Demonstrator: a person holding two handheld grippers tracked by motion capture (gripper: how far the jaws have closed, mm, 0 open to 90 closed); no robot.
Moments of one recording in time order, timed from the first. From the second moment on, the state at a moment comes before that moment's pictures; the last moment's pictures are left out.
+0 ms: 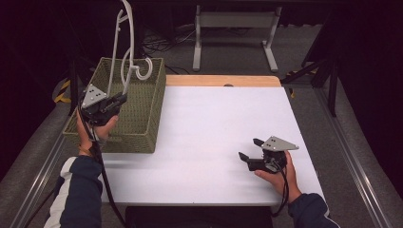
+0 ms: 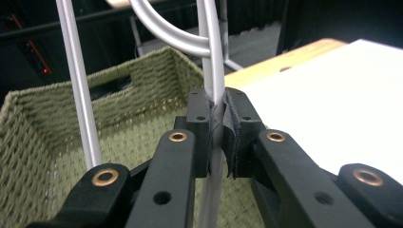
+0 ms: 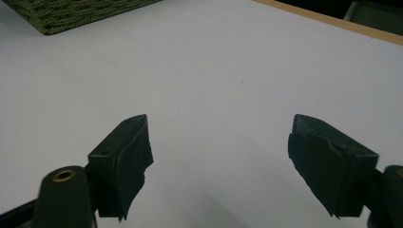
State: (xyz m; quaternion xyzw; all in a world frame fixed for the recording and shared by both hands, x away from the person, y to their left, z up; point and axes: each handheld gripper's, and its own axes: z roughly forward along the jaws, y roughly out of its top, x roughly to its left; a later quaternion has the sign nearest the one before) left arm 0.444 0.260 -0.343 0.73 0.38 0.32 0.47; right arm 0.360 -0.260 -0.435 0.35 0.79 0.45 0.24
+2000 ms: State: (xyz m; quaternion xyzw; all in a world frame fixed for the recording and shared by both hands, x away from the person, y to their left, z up) left arm 0.408 0.251 -0.353 0.74 0.34 0.33 0.48; right arm 0.357 -0.256 -0.433 0.33 0.80 0.44 0.25
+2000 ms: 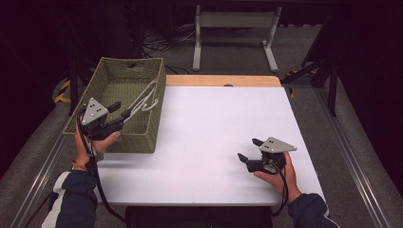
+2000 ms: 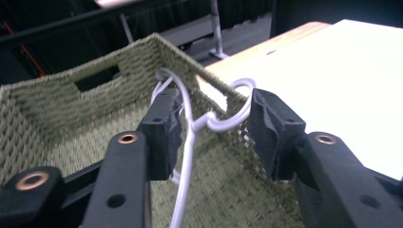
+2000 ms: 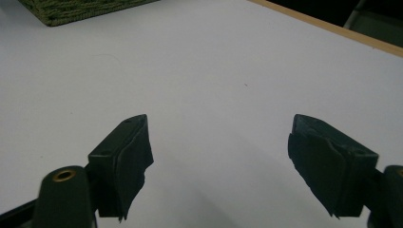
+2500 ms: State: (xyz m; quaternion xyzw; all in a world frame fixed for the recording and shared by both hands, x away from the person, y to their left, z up) left arm 0.379 0.217 -0.345 0.73 0.28 0.34 0.53; right arm 0.347 -0.256 -0.420 0.30 0.78 0.46 0.30
